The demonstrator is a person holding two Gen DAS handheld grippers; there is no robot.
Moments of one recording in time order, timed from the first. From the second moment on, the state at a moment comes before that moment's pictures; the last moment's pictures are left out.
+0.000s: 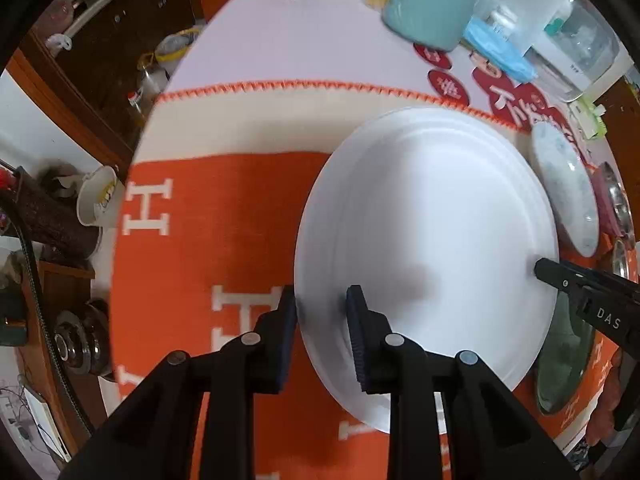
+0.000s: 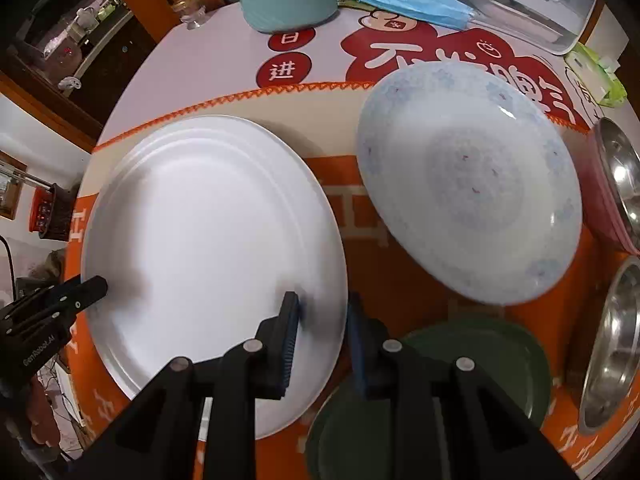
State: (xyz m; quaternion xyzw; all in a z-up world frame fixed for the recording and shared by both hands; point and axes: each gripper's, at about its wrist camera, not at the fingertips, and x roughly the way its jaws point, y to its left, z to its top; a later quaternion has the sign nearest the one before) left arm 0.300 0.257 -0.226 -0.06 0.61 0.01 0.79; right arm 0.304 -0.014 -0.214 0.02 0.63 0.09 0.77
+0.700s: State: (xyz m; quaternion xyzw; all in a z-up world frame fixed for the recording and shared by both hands) left arm 0.092 0.226 -0.183 -0.05 0.63 -0.05 0.77; right arm 0.127 -0.040 -0.178 -0.06 0.65 0.14 0.74
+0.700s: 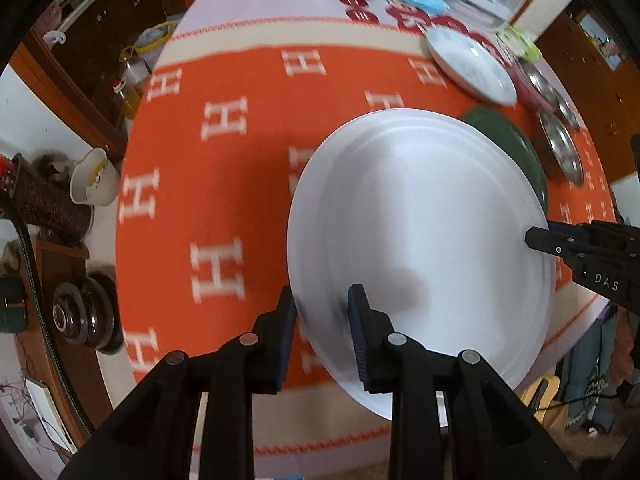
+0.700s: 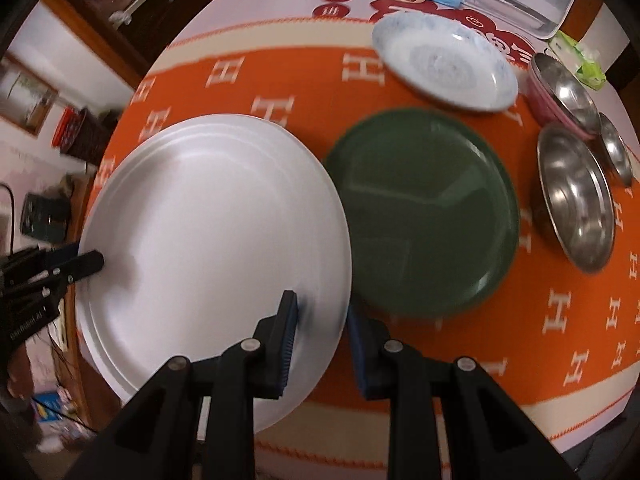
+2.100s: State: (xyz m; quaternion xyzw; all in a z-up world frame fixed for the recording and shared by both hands) left arm 0.028 0.125 -0.221 0.01 0.66 -0.01 0.75; right arm 0.067 -0.116 -0.226 -0.07 0.66 0.16 0.73
